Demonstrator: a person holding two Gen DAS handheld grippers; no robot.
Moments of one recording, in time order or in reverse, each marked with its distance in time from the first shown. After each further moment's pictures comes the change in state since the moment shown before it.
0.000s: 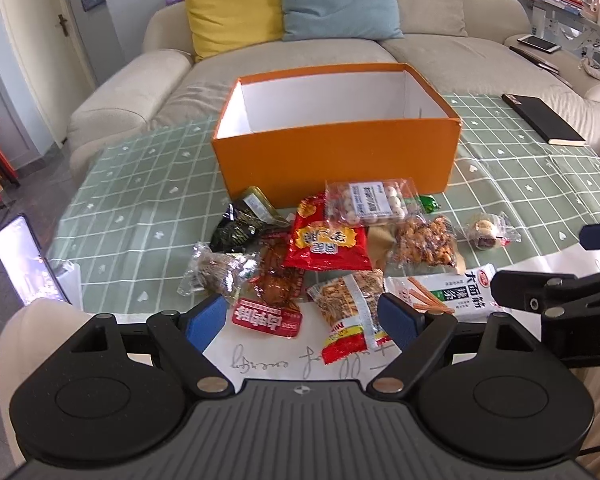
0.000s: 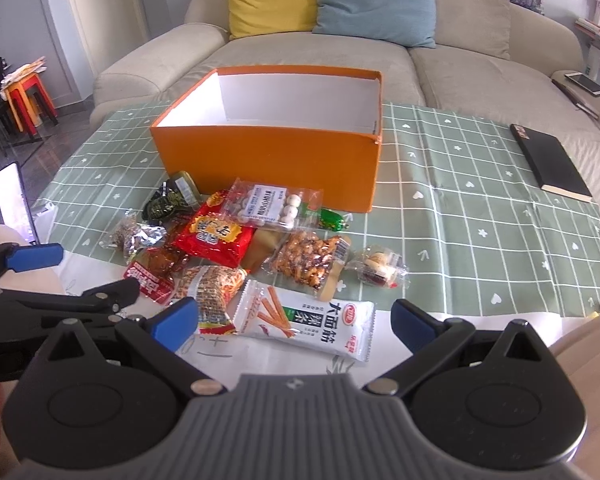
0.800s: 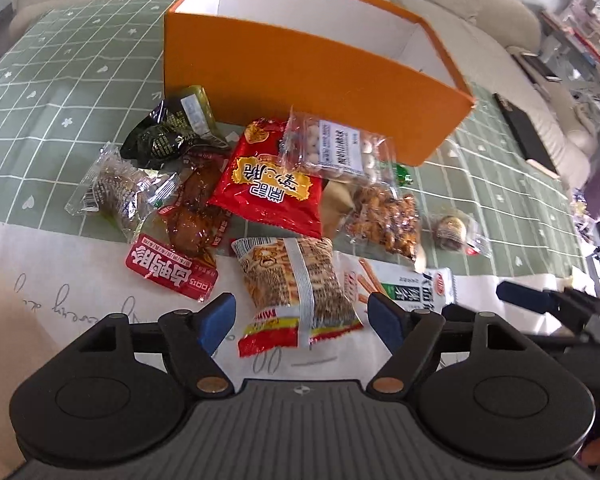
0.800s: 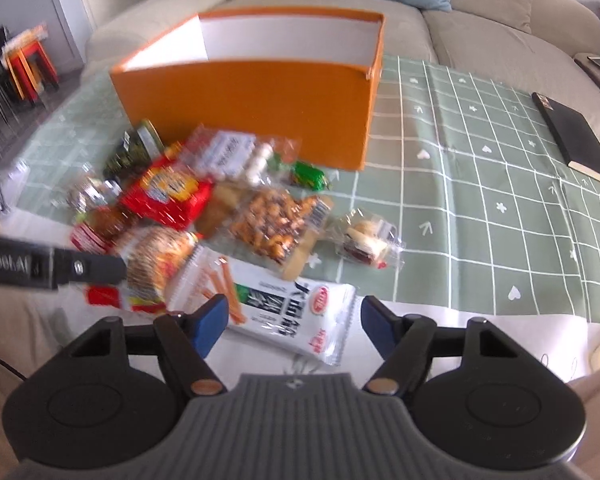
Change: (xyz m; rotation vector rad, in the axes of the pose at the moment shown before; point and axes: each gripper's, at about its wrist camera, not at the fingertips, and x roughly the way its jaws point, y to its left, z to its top) left arm 0.085 0.019 0.010 -0.277 0.255 -0.277; right arm 0.079 -0.040 -0.011 -0.051 0.123 0.004
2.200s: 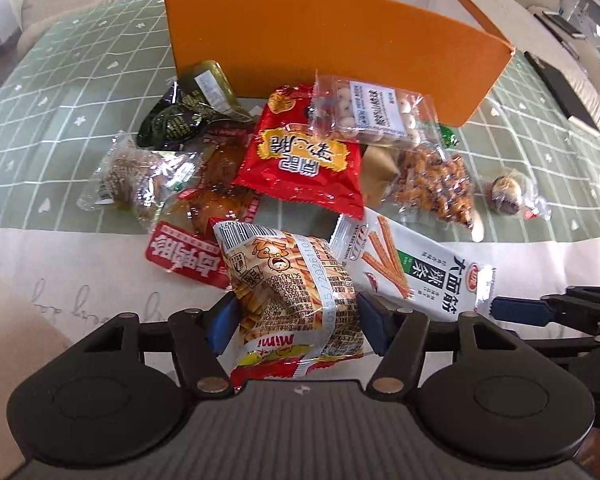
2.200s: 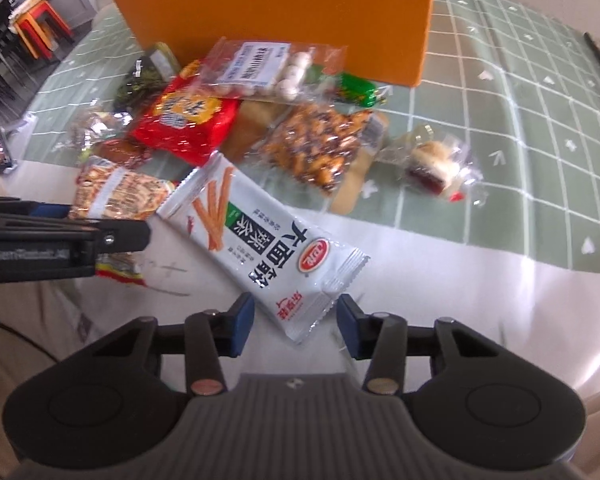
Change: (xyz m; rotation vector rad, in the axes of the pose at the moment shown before) left arm 0.022 0.001 -0.012 0.089 0.037 0.150; right arm 0.044 0.010 0.002 0.012 0.203 0.132
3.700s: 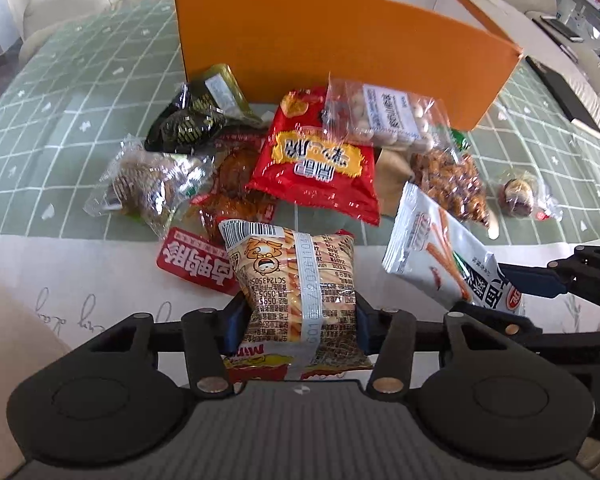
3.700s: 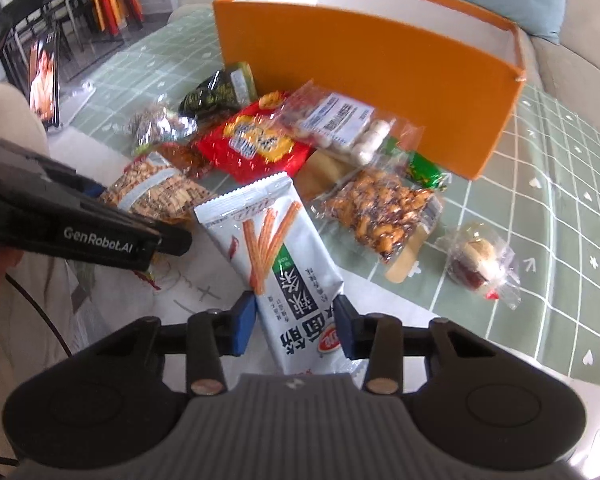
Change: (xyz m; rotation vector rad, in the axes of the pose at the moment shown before) left arm 0.002 0.011 -0.004 0.007 -0.053 -0.006; right arm -0.009 0.025 0.005 -0.265 -0.165 0.022
